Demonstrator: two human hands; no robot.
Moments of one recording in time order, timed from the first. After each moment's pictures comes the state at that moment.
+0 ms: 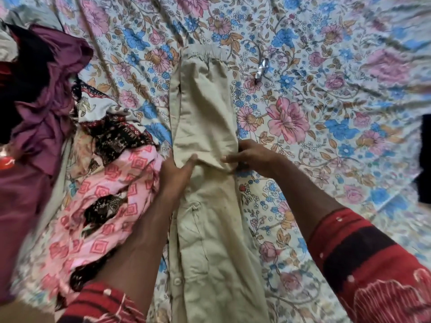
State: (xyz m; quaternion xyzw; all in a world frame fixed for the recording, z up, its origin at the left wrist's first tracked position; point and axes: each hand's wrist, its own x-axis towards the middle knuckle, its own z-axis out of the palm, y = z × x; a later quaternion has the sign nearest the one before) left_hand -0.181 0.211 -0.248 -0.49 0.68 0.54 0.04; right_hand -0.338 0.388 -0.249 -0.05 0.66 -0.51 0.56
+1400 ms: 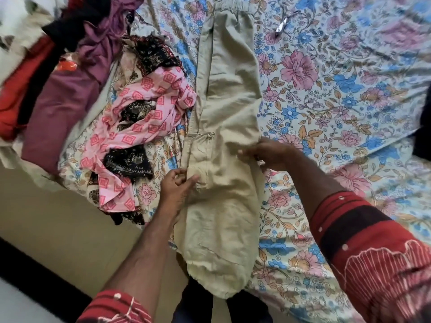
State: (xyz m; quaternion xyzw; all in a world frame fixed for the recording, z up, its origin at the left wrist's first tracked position) left_hand 0.072 0.344 -0.224 -0.53 0.49 0.68 -0.06; right_hand -0.187 0.497 -0.232 -0.07 0.65 -0.43 0.62
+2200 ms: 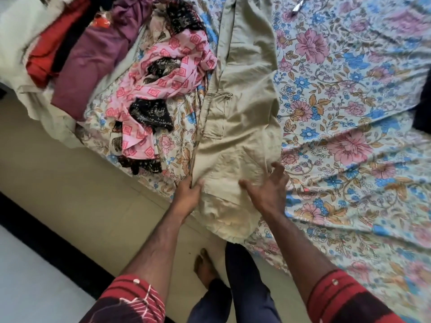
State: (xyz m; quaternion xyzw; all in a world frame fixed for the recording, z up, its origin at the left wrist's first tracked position) left_hand 0.207 0.420 -0.235 -0.51 0.61 0.61 0.07; right_hand 0.076 0.588 -0.227 -0.04 0.93 -0.30 0.21
